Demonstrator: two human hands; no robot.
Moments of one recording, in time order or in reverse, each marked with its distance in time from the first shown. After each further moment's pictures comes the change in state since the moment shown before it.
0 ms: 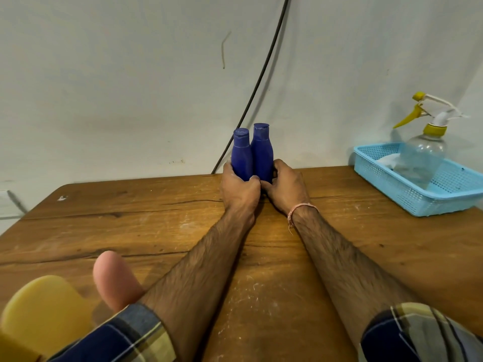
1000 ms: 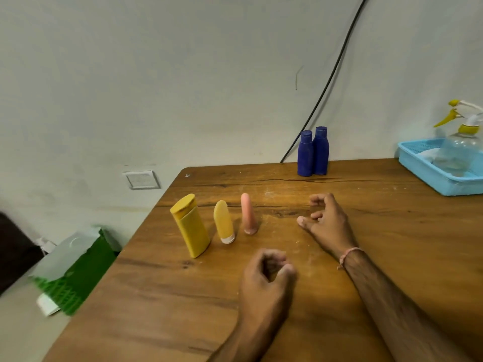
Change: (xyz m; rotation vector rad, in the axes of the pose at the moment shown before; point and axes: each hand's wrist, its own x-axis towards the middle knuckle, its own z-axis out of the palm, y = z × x) left_hand -0.287 0.037 -0.213 -0.012 -0.111 -0.152; right_hand -0.203 -0.077 -0.025 0.236 -0.100 0.099
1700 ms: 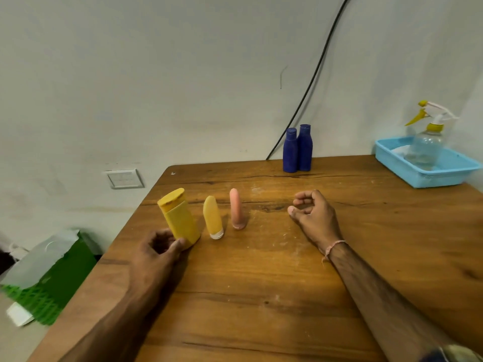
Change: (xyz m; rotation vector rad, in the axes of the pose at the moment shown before) left_hand 0.060 0.014 -0.160 0.348 0.277 0.008; right_hand -0.014 -0.014 -0.005 0.109 0.087 0.016
